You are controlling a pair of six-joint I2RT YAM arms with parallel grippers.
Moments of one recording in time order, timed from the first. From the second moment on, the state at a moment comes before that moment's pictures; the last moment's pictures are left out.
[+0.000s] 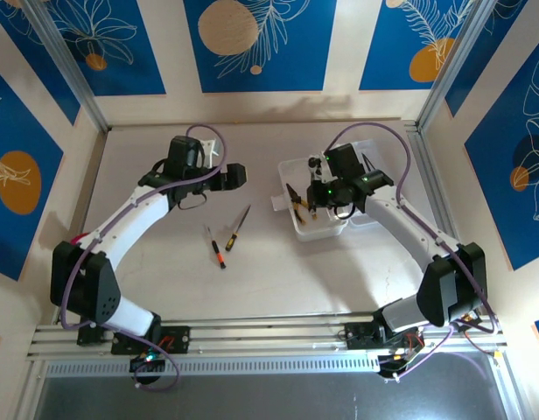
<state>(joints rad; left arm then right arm) -0.37 1.48 1.19 -0.41 0.31 -0.39 0.42 1.43 1.19 -0.73 -0.11 0.32</state>
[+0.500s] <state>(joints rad) -0.37 1.48 1.12 -0.42 0.30 -0.39 0.39 1.58 1.21 -0.72 0.06 0.20</state>
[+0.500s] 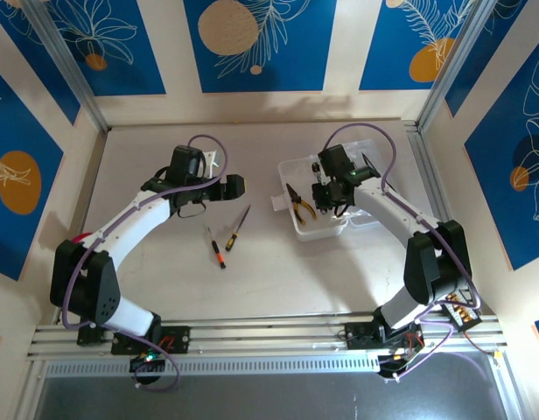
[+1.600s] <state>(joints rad) -0.37 1.49 1.12 -0.42 0.32 -0.40 0.33 1.59 1.24 -0.73 0.25 0.10</state>
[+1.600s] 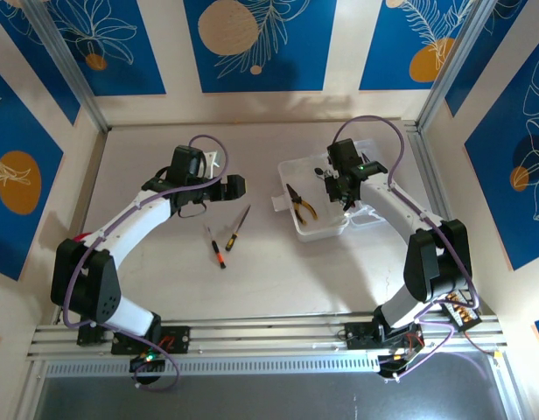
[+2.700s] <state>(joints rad) -0.37 1.50 1.12 -0.42 0.32 -0.40 0.35 1.75 1.32 -0.67 0.20 0.04</state>
